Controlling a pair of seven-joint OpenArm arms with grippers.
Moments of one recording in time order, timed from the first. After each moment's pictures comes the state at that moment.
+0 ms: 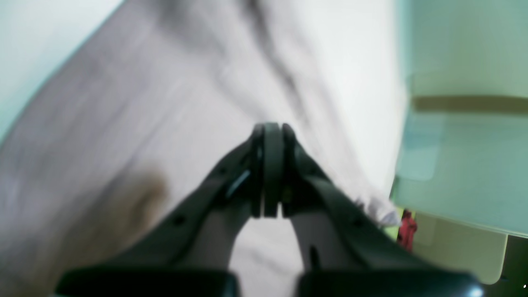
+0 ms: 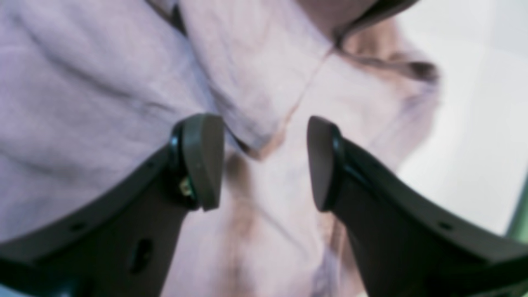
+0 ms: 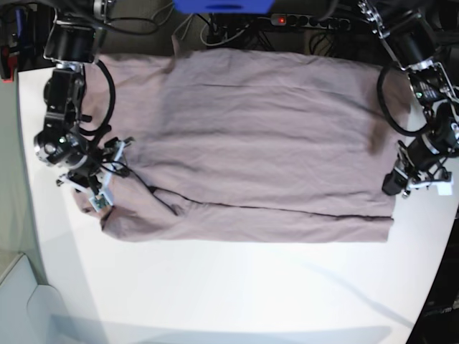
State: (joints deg) left arm -4.9 -15.3 -35.0 78.1 -59.1 -0.6 58.3; right arm 4.3 8.6 15.0 86.2 -1.9 40.1 -47.7
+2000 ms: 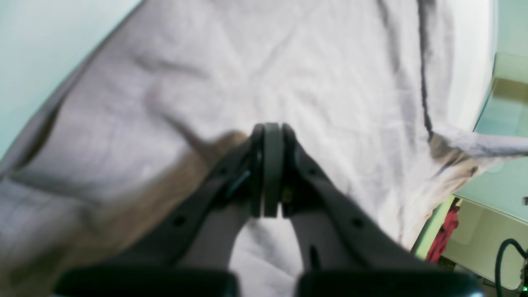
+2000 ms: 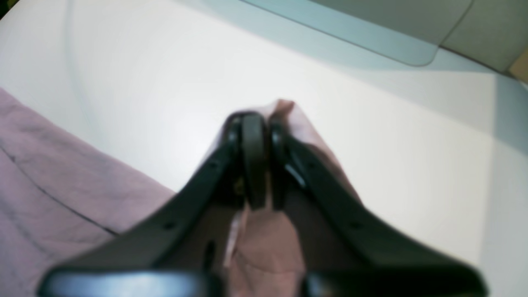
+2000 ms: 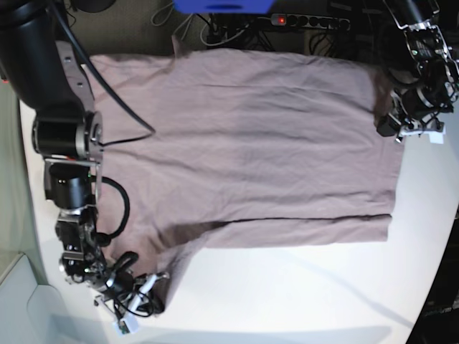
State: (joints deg) left arm 8.7 -16.1 -35.0 78.2 -59.1 -0.4 58.9; right arm 47.5 8.5 2.3 34.4 -2.5 36.6 -11.2
